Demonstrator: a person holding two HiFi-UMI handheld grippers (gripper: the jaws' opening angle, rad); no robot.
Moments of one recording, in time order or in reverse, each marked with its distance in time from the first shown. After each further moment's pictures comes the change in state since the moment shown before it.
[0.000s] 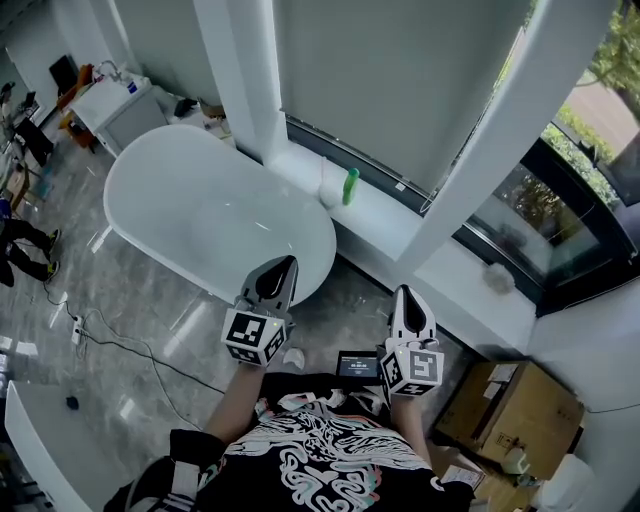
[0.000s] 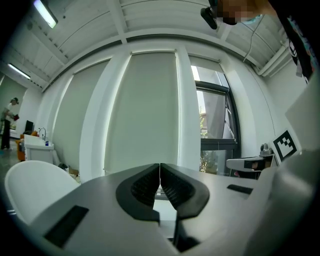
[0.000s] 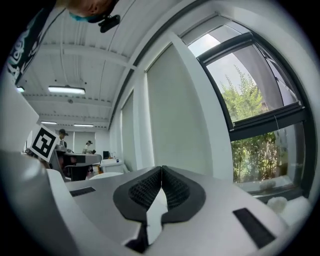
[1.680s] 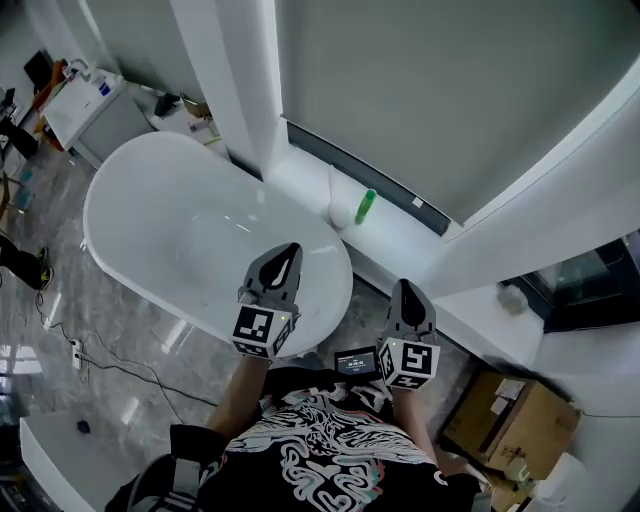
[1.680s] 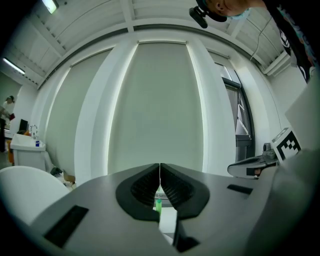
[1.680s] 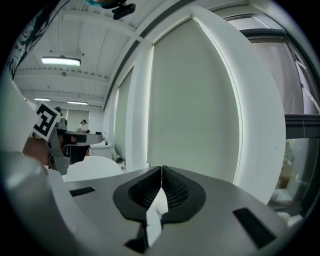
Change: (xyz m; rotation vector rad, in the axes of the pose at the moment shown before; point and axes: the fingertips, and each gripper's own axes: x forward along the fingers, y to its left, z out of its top) left arm 0.172 0.197 0.008 0.004 0.006 -0.031; right arm 0.251 0.029 -0.023 -0.139 0.143 -0.094
